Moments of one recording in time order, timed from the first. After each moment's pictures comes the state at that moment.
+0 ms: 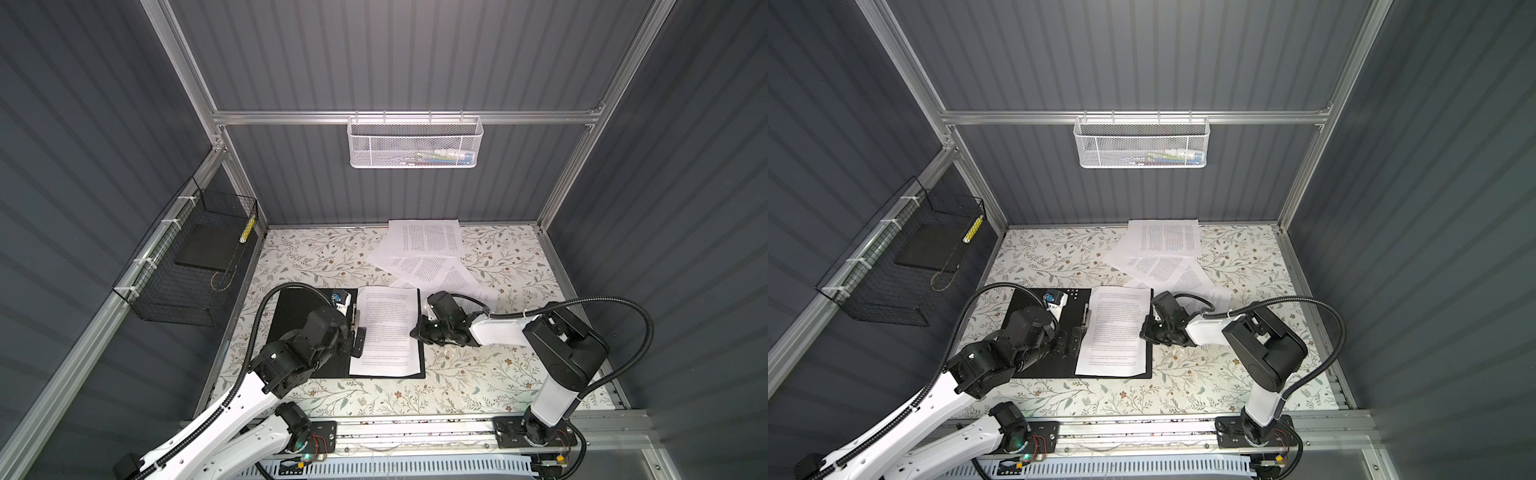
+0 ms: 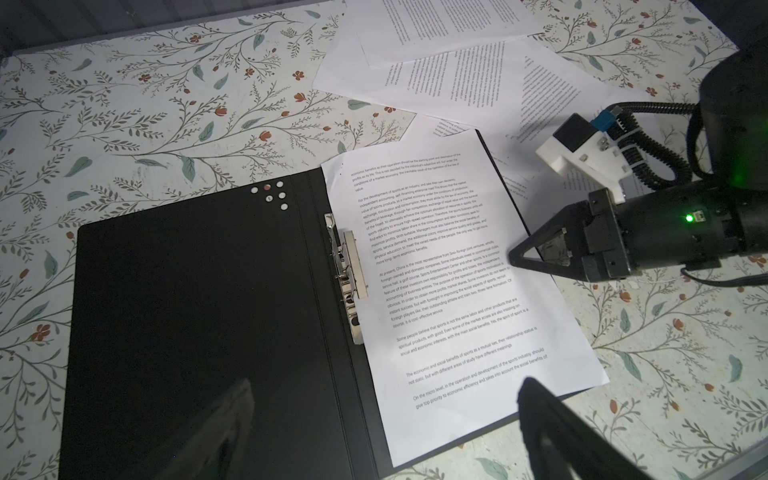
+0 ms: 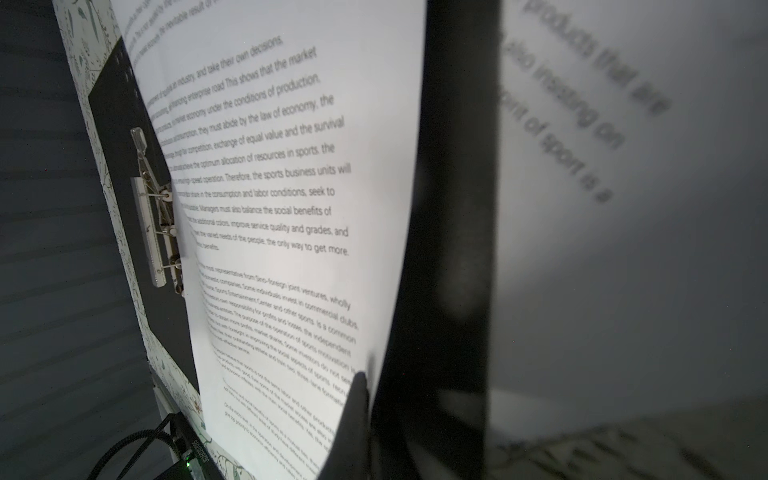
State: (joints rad) left arm -0.79 0.78 0.79 -0.77 -0.28 -0.31; right arm 0.72 1.75 0.77 0.08 -0.31 0.95
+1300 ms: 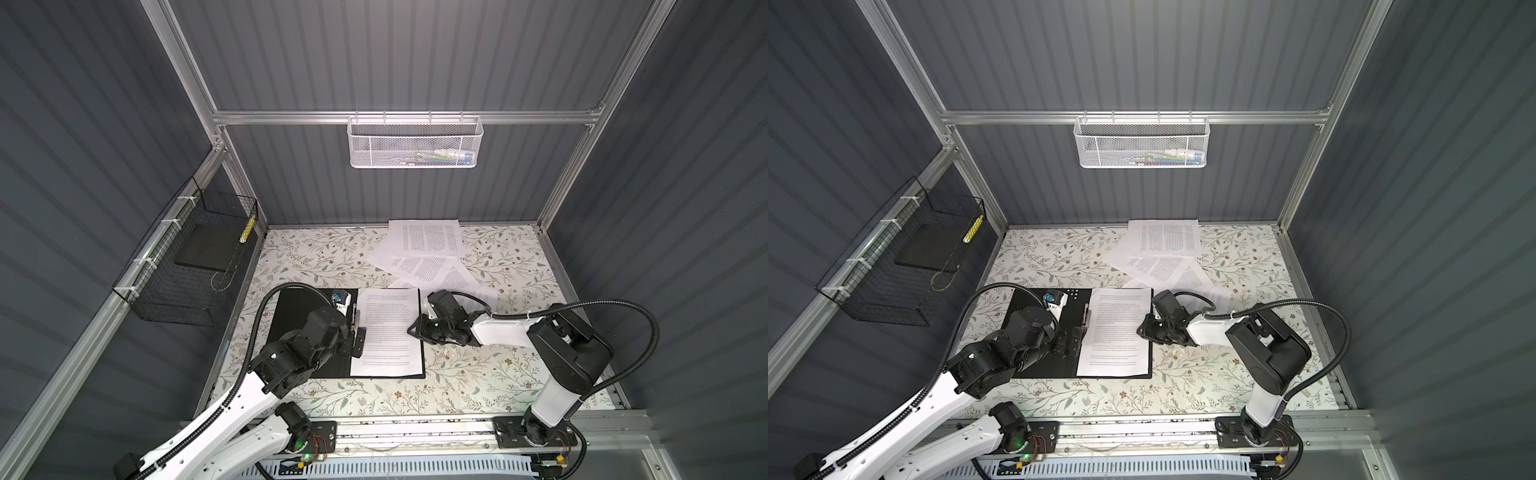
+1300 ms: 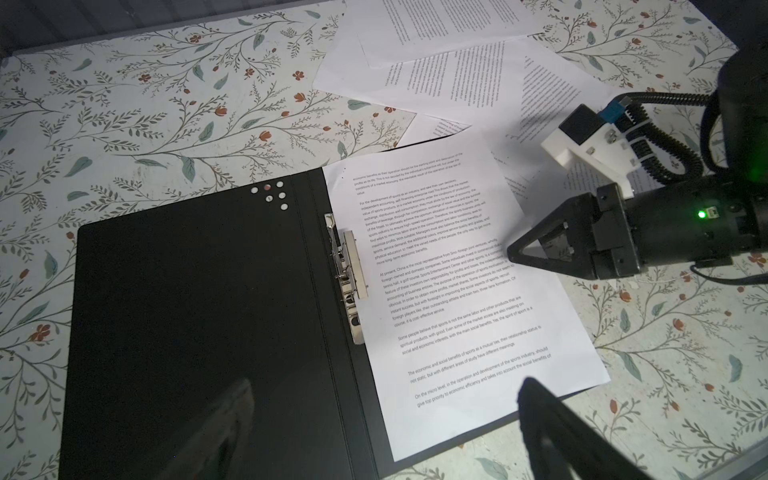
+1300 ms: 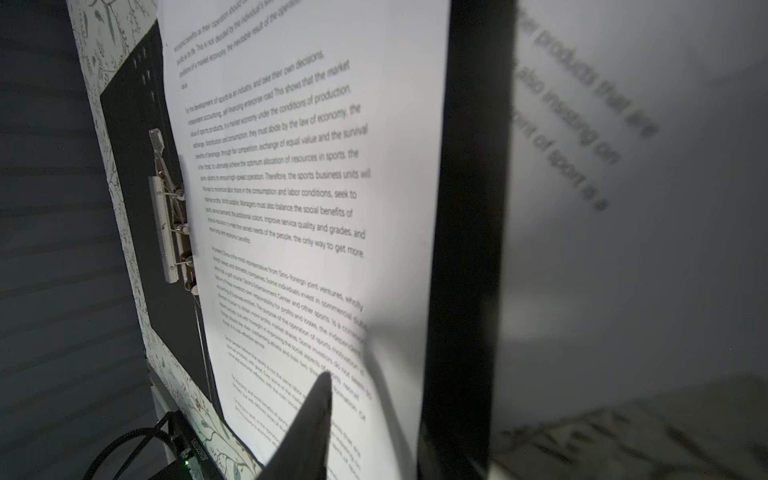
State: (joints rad) left arm -0.79 0.78 0.79 -0.77 -0.28 -0.31; right arm 0.72 1.72 0.77 0.07 -0.29 0.94
